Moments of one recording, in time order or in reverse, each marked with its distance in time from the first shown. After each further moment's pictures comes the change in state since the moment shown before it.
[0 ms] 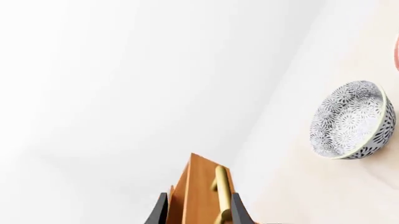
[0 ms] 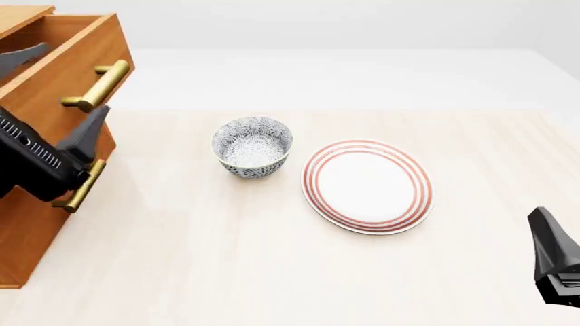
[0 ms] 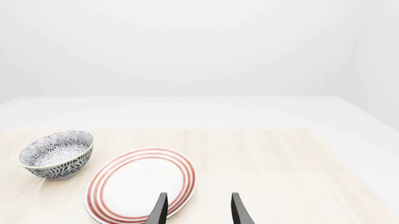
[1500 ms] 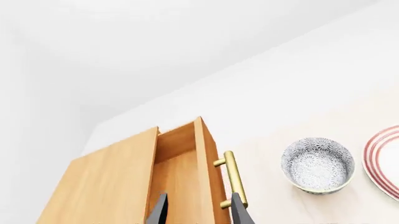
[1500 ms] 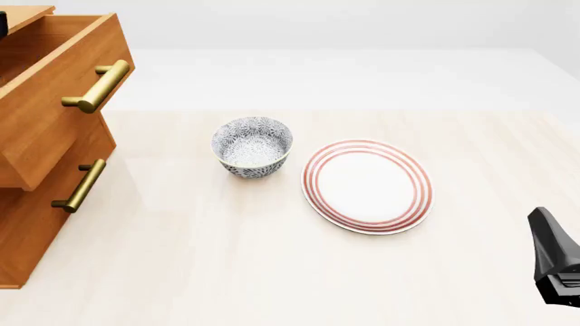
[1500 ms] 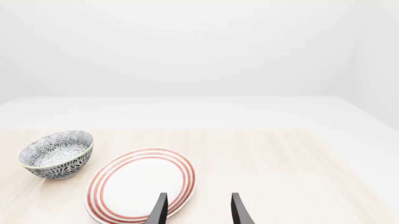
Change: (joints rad) left arm 0.207 -0.031 -0.509 0.751 -0.730; right arm 0.000 0.000 0.000 0.000 0.000
